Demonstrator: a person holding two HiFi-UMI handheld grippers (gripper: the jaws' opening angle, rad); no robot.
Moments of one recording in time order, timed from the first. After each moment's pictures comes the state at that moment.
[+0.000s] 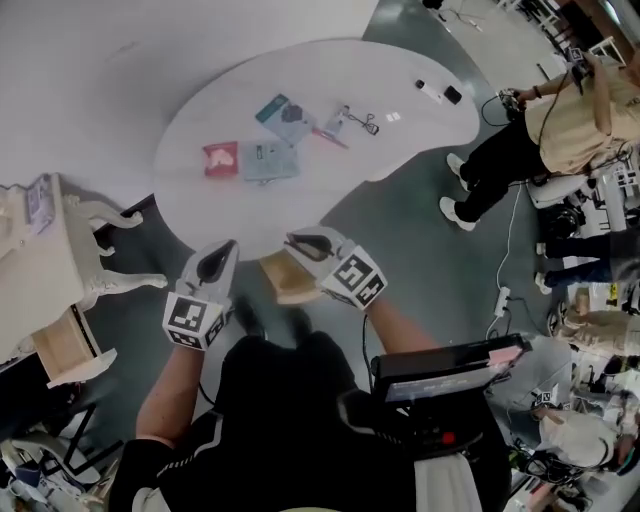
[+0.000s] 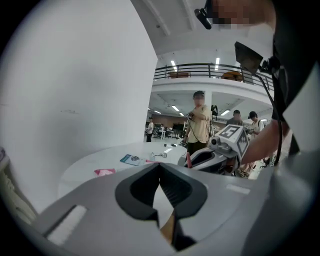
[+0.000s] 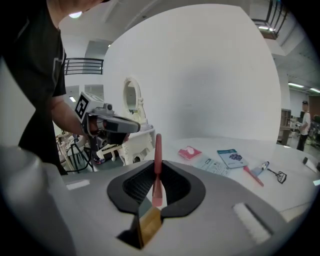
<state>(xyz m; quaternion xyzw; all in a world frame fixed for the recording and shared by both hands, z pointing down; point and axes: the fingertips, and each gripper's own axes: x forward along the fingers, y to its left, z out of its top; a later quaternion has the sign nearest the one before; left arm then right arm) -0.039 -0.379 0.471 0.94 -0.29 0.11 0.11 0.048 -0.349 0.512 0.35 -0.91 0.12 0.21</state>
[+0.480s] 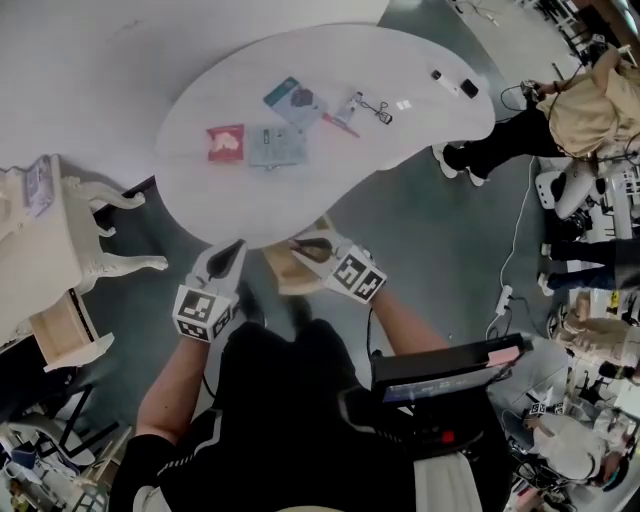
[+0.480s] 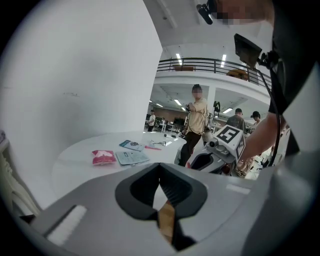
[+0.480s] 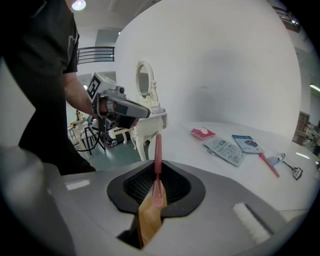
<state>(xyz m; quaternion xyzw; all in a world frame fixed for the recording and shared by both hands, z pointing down) -0.038 -0.361 0.526 0.93 -0.29 0.15 0.15 0.044 -0.318 0.585 0.27 -0.91 0.13 0.28</state>
